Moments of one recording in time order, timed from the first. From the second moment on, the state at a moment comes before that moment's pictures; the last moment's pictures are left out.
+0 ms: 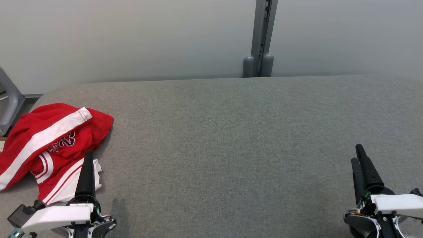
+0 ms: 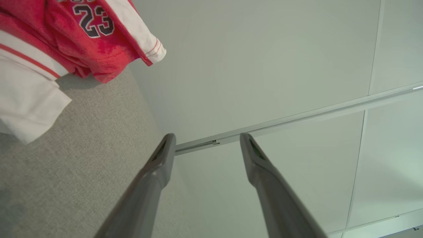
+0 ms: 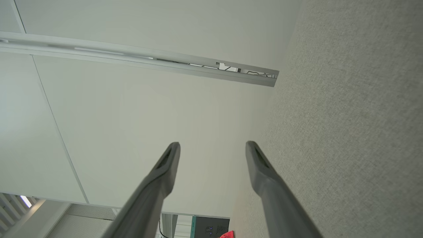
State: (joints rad) left arm -0.05 0.03 0.08 0.21 -1.41 -0.13 0.00; right arm -0.07 -0.03 -0.03 0.19 1.50 0.13 0.00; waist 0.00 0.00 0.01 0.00
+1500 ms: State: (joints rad) left arm -0.06 0.04 -0.02 0.15 -0.55 -0.01 -0.15; right arm -0.11 -0.04 0.07 0.16 0.60 0.13 -0.14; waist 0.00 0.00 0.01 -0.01
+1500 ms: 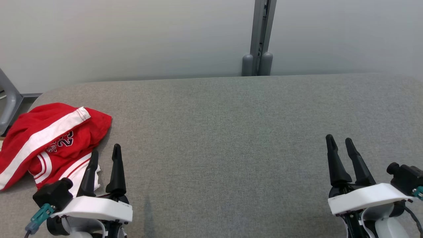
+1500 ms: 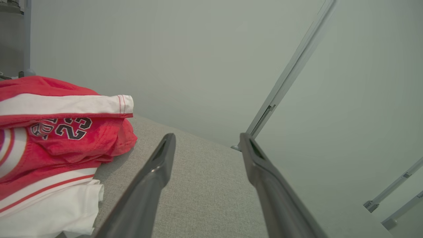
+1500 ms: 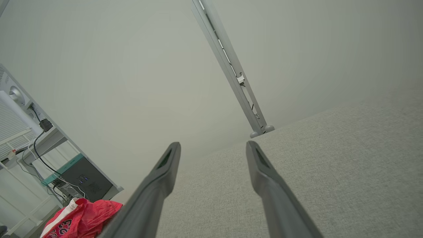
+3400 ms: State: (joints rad) left arm -0.07 0.05 -0.06 0.15 -0.10 0.04 -0.26; right arm -0.16 -0.05 0.13 0.17 0.15 0.13 -0.26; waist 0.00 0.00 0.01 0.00
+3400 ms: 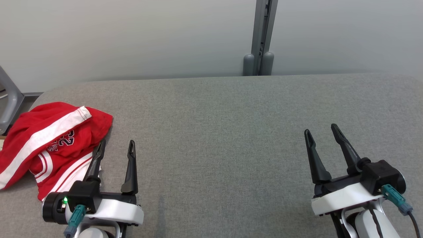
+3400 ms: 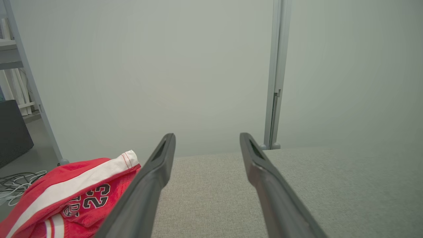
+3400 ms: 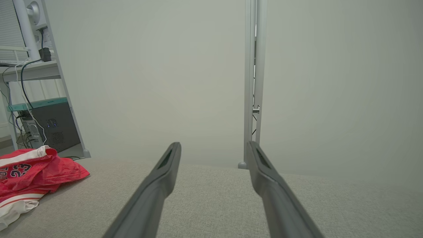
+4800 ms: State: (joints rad) left arm -0.06 0.05 -0.04 0.19 -0.13 0.03 -0.26; right arm -0.14 -0.05 0.20 0.21 0.24 0.13 -0.26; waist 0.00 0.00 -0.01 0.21
